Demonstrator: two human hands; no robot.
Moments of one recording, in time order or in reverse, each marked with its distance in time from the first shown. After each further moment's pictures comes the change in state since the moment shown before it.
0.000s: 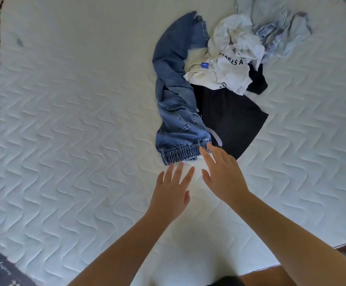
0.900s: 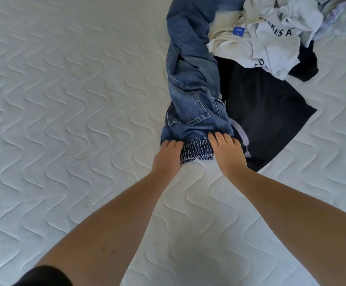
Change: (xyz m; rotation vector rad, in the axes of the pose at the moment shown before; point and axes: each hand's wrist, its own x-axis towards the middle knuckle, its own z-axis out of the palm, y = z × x) left_hand 0.142 -0.089 0.134 -0.249 -0.049 -0.231; right_hand 0.133 0.045 0.167 -0.203 -0.164 -0.071
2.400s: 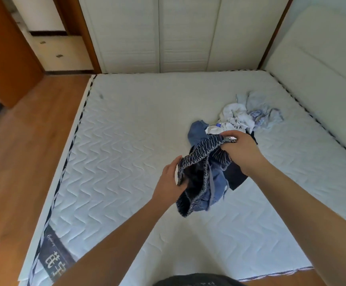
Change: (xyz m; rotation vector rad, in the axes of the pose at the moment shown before) left_hand -0.382 0.039 -0.254 -0.733 0.373 0.092; right_hand -0.330 -0.153 -0.412 1.159 0.453 0.233
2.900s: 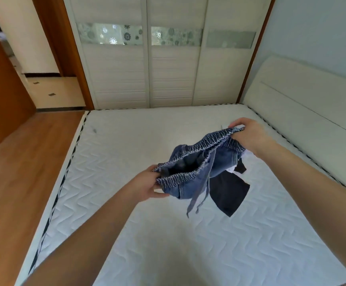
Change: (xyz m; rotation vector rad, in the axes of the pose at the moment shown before) left_hand 0.052 0.037 -0.108 -0.715 -0.218 -0.444; right_hand 0.026 -0.085 -0.057 -0.277 0.166 -0.116
